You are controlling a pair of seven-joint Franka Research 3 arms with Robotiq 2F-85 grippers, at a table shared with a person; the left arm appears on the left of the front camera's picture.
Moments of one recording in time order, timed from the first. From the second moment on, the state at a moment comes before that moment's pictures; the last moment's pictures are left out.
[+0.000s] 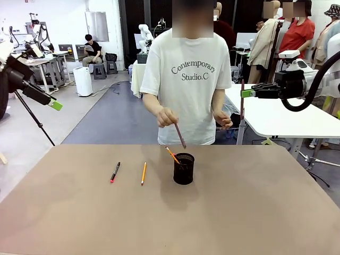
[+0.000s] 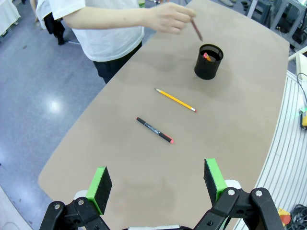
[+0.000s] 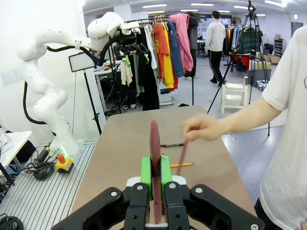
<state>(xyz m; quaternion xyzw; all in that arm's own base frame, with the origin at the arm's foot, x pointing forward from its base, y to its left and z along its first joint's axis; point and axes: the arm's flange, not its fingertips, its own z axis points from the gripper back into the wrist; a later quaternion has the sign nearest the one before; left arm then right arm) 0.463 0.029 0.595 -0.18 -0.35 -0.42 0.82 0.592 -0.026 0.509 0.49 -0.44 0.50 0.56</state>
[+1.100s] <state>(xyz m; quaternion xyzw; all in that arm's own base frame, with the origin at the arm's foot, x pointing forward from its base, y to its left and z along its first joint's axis) 0.463 0.029 0.595 -0.18 -0.35 -0.42 0.82 0.585 -0.014 0.482 0.52 -0.43 0.50 0.54</state>
